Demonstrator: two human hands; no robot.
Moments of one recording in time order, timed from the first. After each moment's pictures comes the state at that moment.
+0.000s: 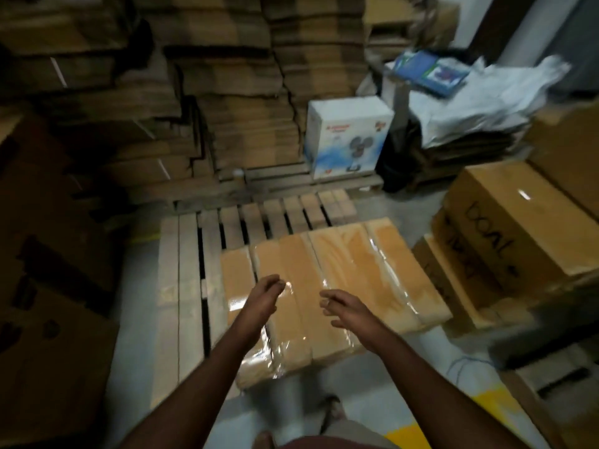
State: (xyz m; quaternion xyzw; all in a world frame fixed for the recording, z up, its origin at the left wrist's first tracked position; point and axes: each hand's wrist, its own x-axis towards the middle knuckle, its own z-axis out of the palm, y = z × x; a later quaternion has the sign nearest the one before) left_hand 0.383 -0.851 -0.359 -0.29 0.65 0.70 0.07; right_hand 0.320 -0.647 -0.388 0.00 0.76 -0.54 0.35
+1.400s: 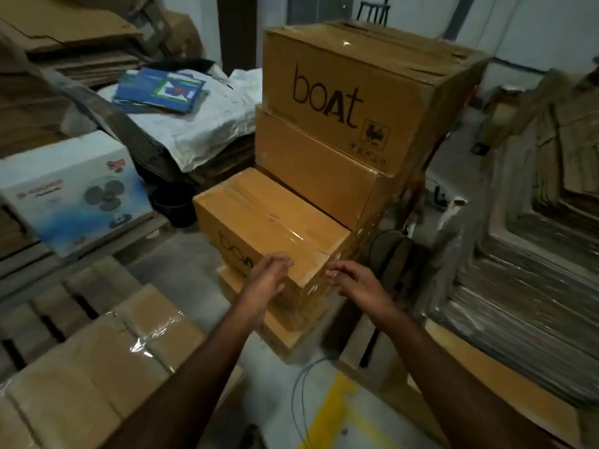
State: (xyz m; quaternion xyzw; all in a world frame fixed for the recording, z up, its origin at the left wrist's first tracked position) left_hand 0.030 -0.190 -0.299 -0.04 0.64 0.72 0.26; right_hand 0.103 0.001 -0.290 0.18 0.80 -0.57 0.00
